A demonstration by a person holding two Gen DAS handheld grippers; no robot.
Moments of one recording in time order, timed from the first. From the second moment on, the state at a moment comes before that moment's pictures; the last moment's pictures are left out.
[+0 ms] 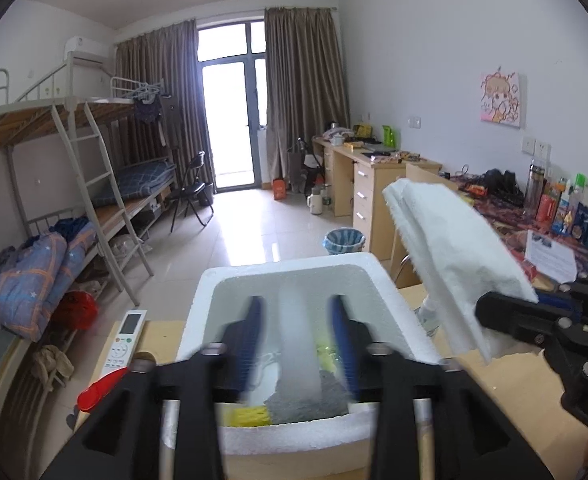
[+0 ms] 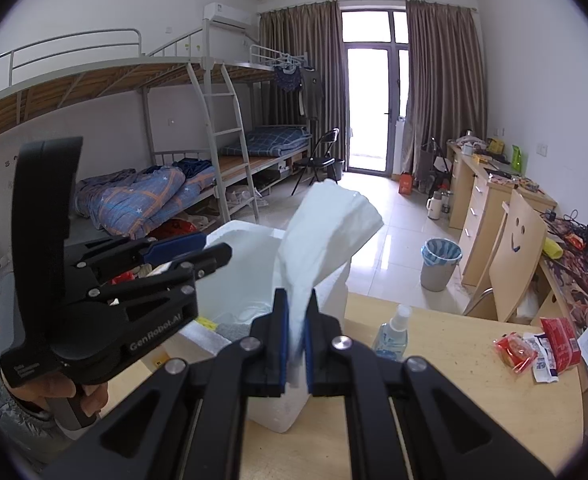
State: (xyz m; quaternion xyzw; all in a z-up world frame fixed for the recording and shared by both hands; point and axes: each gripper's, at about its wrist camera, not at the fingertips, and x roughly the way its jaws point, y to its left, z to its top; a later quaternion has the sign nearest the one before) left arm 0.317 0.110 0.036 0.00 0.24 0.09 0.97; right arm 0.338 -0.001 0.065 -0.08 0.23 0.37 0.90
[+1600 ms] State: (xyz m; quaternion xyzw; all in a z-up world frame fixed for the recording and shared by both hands) left arm 0.229 0.142 0.064 0.01 0.16 0.19 0.97; right arm 0.336 0.057 0.057 -0.09 0.24 0.42 0.87
